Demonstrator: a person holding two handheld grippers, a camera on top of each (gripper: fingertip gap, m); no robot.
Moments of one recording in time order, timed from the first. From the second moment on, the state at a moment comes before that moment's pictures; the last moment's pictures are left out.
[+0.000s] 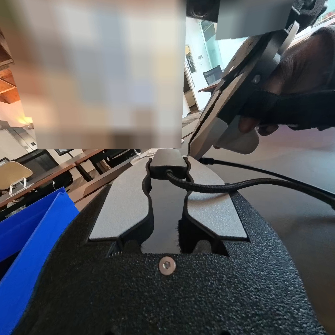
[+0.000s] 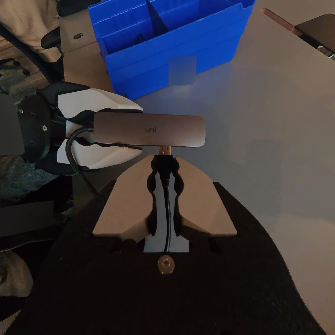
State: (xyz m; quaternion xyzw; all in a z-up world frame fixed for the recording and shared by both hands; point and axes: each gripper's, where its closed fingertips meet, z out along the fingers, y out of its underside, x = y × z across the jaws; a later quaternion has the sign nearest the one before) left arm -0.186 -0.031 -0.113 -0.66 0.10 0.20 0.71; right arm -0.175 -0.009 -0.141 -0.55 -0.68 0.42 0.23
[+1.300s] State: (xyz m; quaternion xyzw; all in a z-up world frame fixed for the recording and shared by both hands) left arm -0.191 -0.035 -0.094 -0.66 0.06 0.10 0.75; right arm -0.178 -0.021 -0.126 -0.50 -0.65 0.52 0.25
